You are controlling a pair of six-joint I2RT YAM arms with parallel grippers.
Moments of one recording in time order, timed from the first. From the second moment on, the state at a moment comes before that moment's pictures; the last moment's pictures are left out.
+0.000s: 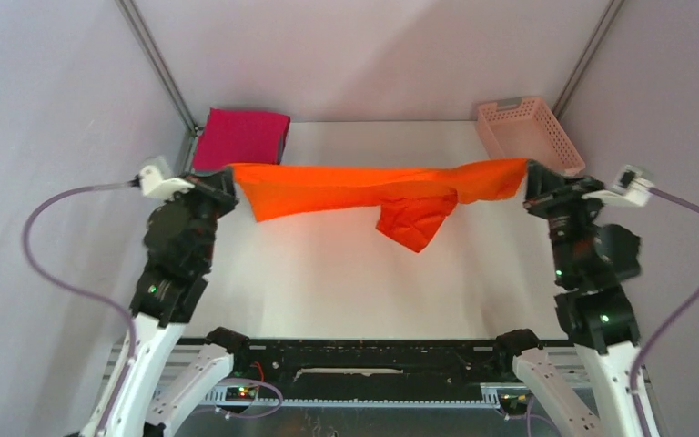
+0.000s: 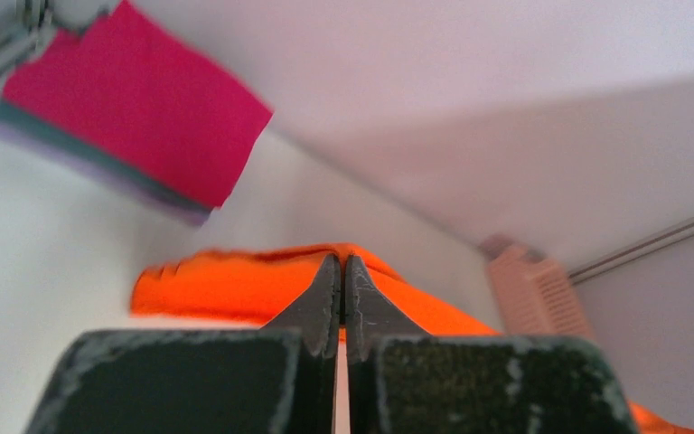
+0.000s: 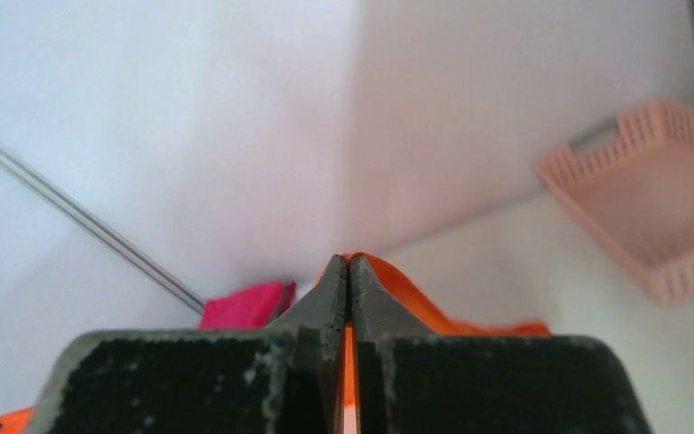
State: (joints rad) left arm -0.33 0.69 0.95 -0.26 -0.40 -0.63; right arm 0.24 0.60 0.96 -0.21 0.23 0.59
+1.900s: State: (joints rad) left arm -0.22 1.47 0.96 -0.16 -0.27 -0.67; right arm 0.22 1.47 0.92 -0.16 0.03 0.58
